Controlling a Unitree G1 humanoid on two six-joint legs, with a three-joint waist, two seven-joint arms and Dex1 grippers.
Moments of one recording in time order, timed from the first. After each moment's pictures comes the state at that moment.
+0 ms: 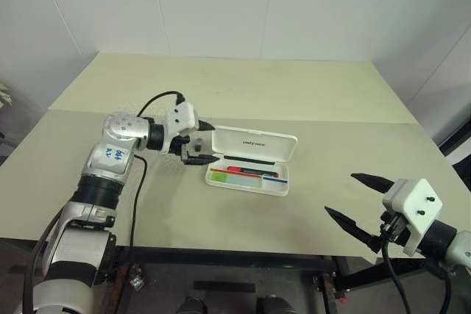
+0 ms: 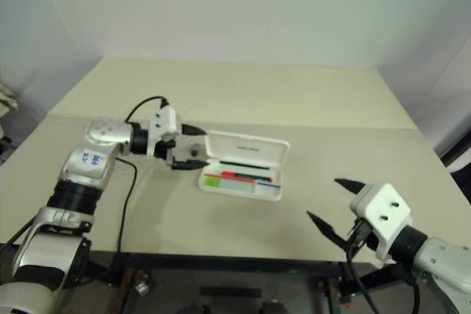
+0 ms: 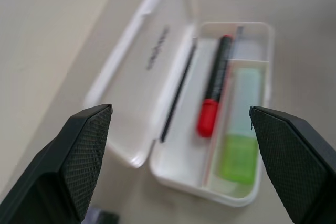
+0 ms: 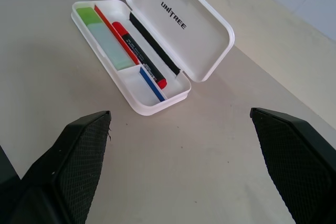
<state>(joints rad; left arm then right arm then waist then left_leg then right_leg) -0.90 0.58 -0.07 0.40 -0.07 0.16 -1.09 0.26 -0.77 -0.49 -0.81 0.49 0.52 0.70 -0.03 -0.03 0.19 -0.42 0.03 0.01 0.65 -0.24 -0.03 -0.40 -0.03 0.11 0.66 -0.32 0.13</state>
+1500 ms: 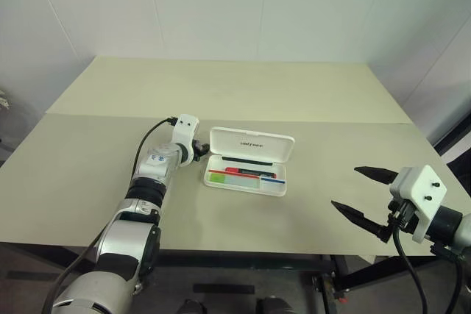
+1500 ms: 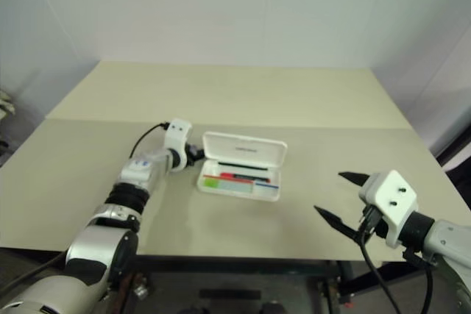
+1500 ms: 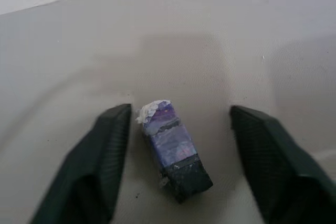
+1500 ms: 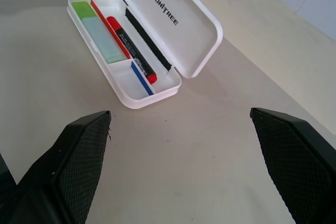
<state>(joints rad) -1.00 0.28 0.04 0.82 -0.02 0.54 -0.26 0.18 -0.82 -0.51 -0.71 0.49 0.51 0.79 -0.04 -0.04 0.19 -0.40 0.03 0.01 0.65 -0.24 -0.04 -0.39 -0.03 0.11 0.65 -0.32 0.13</state>
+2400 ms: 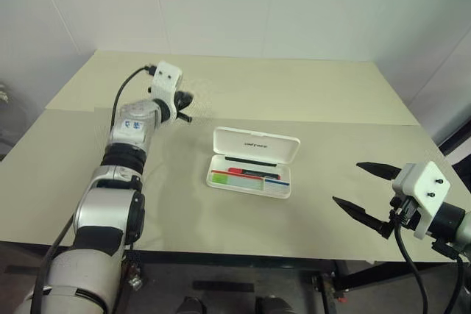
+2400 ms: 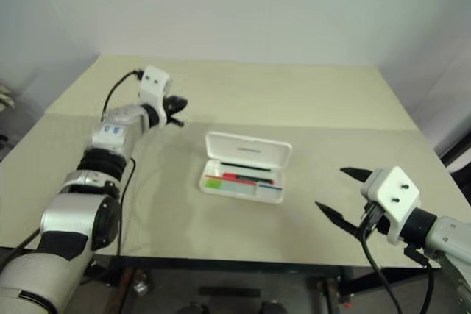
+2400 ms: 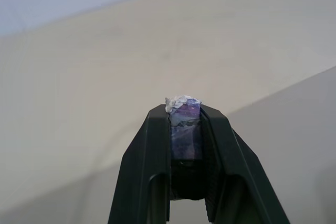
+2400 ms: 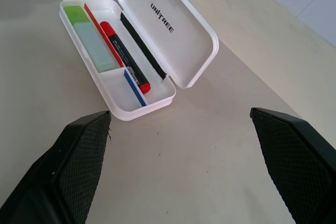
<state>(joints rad) -1.26 0.43 0.04 0.96 -0.03 0.22 -0.52 0.16 -0.82 -0.51 -0.70 0.49 0.50 0.78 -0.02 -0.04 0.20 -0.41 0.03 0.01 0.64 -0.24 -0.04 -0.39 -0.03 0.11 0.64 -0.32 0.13</state>
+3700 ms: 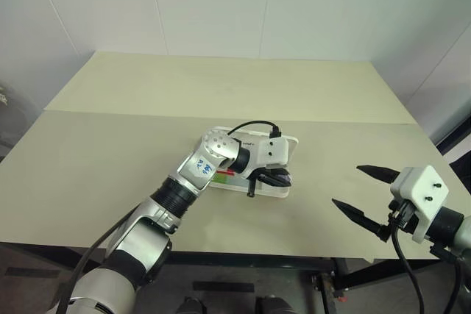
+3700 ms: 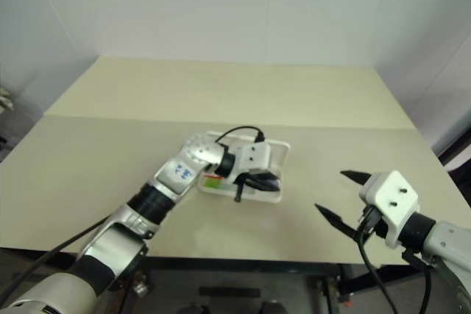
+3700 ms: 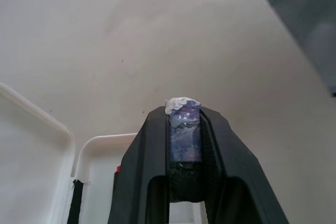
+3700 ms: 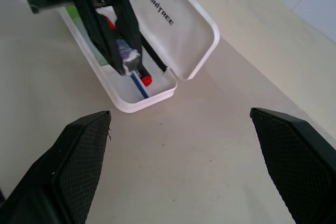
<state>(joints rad) -1.00 0.22 -0.46 0.41 0.05 0.25 -1.06 0.22 -0.81 -0.52 -0.75 0.55 0.51 0.75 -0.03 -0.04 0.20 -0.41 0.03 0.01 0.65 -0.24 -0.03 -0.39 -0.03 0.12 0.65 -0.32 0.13</state>
